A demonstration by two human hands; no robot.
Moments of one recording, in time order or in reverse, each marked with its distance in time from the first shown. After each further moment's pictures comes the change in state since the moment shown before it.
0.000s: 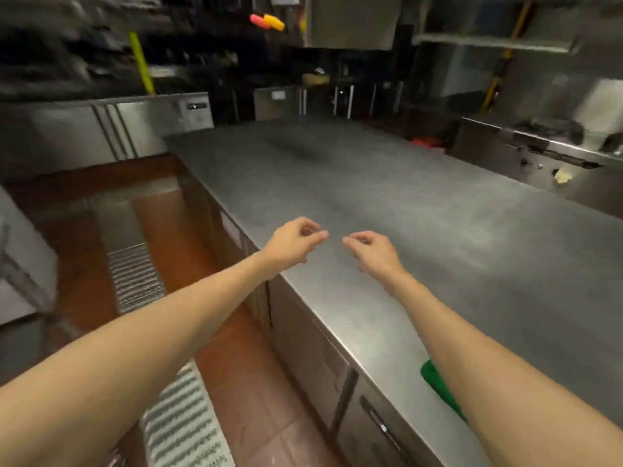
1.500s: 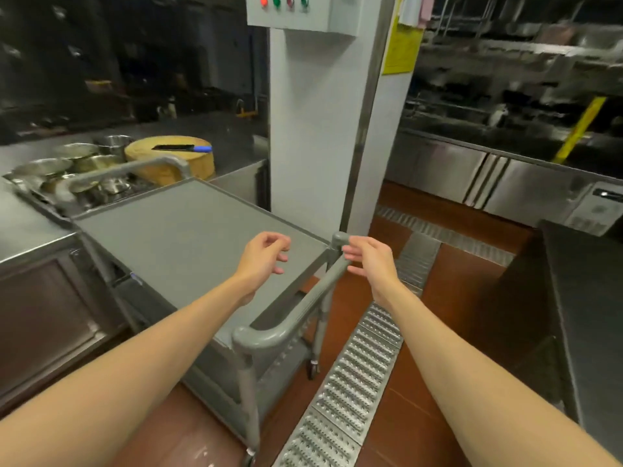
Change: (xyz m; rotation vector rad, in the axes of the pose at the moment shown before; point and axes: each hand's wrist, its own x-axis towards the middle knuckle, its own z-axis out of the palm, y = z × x) left_hand -0.105 -0.293 -0.523 -0.300 1.432 -0.446; right_hand 0.070 -0.359 0.653 0.277 -1.175 -0.335
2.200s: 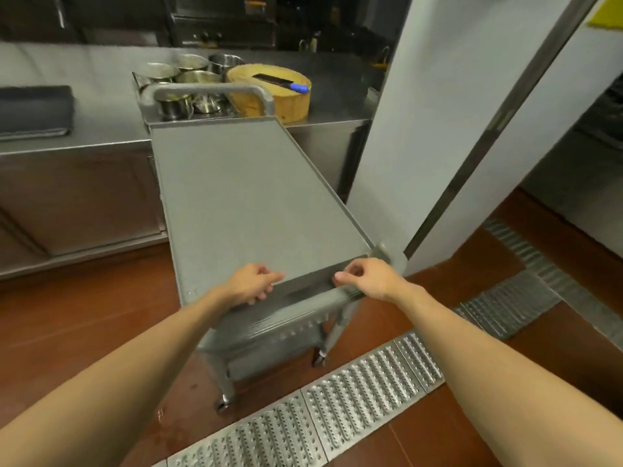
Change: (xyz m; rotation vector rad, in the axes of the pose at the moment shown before) left_hand 0.098 -0.142 0.056 0.307 0.118 -0.547; right_hand 0.252 0.096 0.006 -1.124 -0.952 -0.256
